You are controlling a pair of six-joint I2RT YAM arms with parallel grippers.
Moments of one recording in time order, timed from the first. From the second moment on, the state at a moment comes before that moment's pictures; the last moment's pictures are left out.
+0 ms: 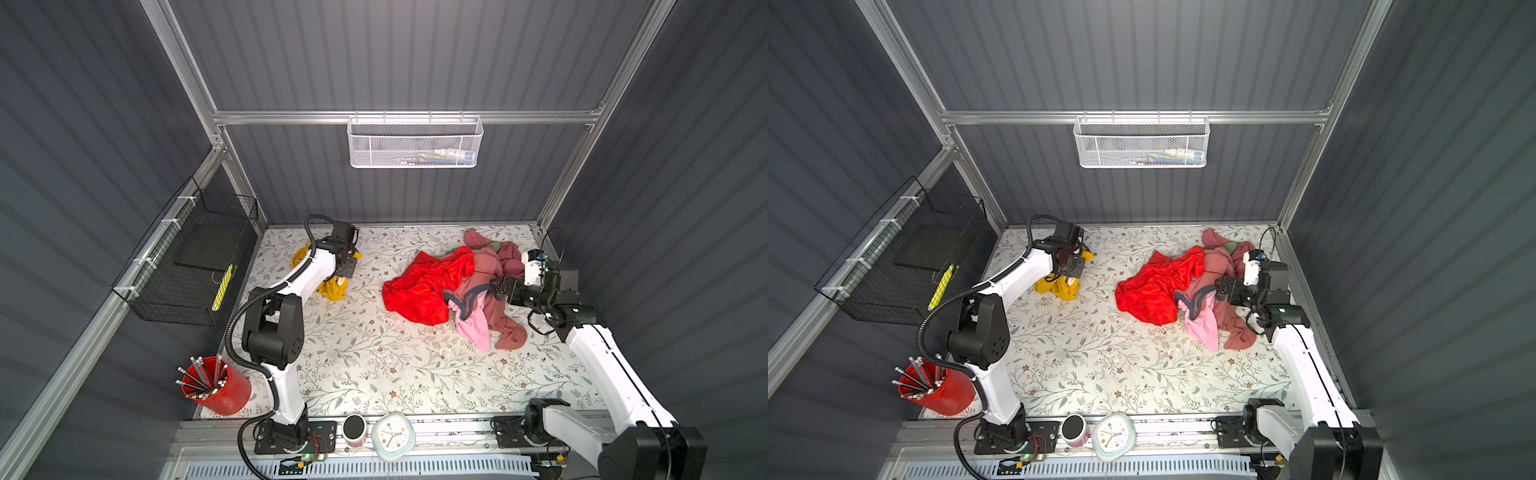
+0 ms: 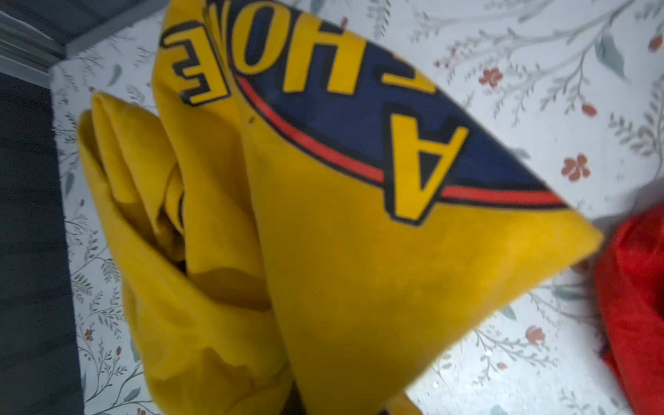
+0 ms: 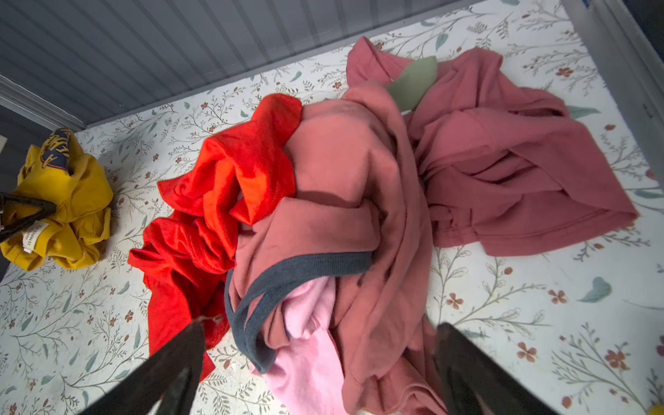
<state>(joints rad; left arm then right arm) -0.30 1.91 1.58 -0.72 -0.28 0.03 -0.01 1.04 0.82 -0.43 -0.26 0.21</state>
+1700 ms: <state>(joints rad) -0.27 1.73 1.44 -0.61 -0.16 -0.13 -0.03 1.06 0.84 -0.36 -0.17 0.05</state>
